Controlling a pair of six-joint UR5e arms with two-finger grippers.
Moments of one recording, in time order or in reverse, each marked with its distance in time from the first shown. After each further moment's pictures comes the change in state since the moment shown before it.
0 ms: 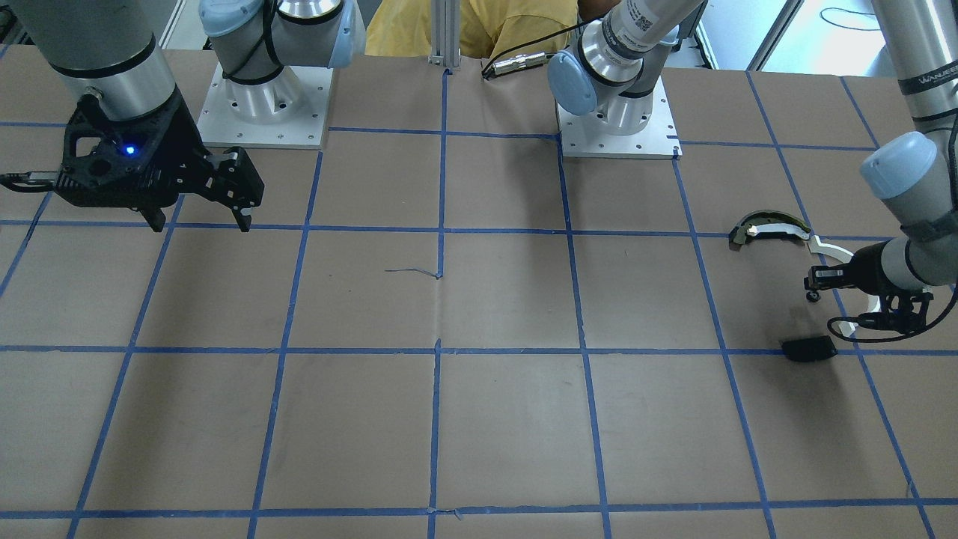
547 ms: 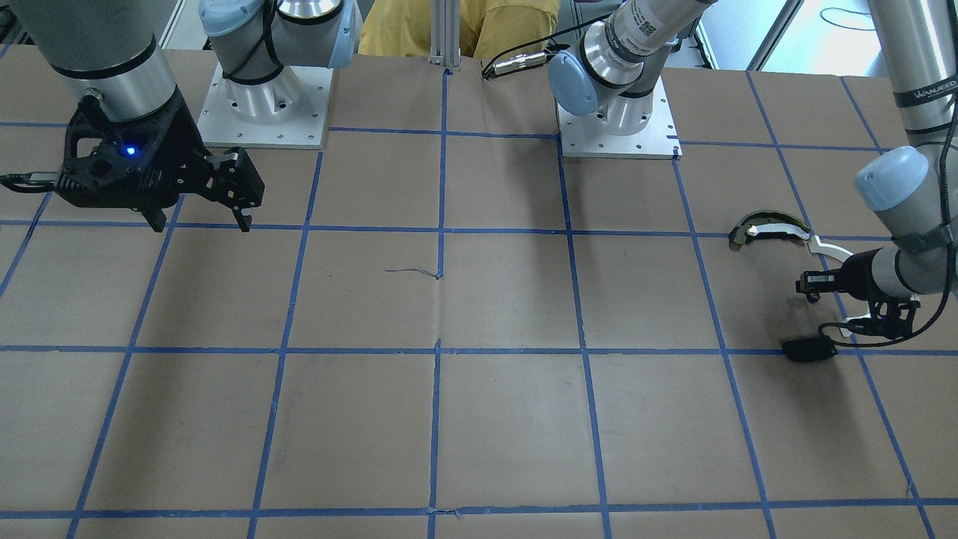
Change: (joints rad) left arm 0.004 -0.049 -0.005 0.030 0.003 -0.003; right arm 0.000 0.000 0.002 0.001 0.000 0.000
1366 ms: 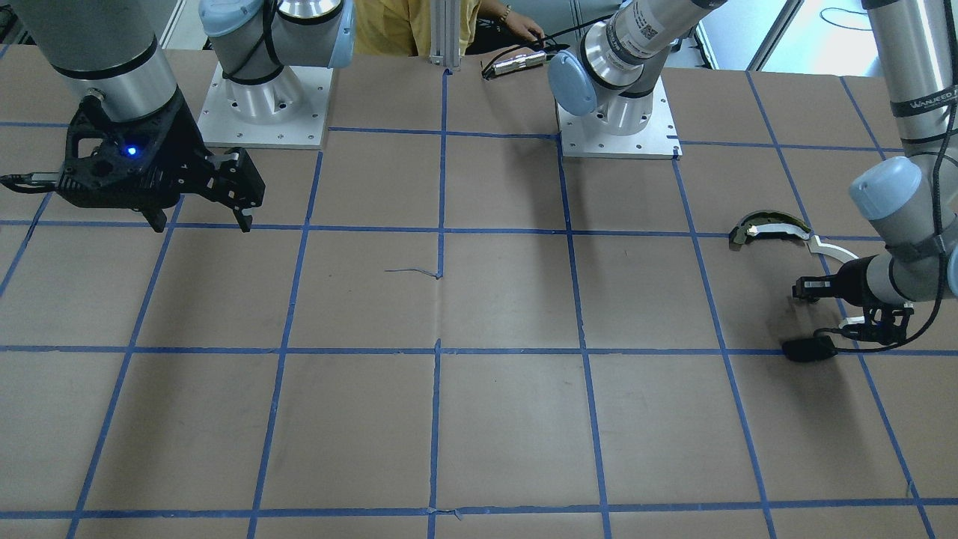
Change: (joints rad) left arm -0.004 -0.013 0.001 0.008 0.006 0.004; right arm 0.001 0.000 0.000 0.000 -0.001 0.000
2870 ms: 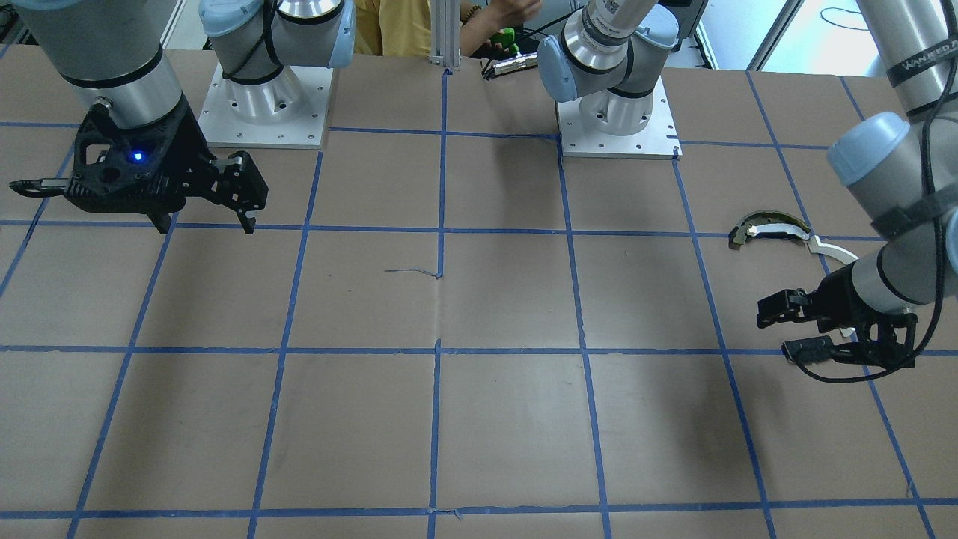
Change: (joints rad) left arm -0.365 0.243 0.173 -0.167 -0.198 -0.261; right arm -0.001 -0.002 0.023 -0.011 0.001 0.000
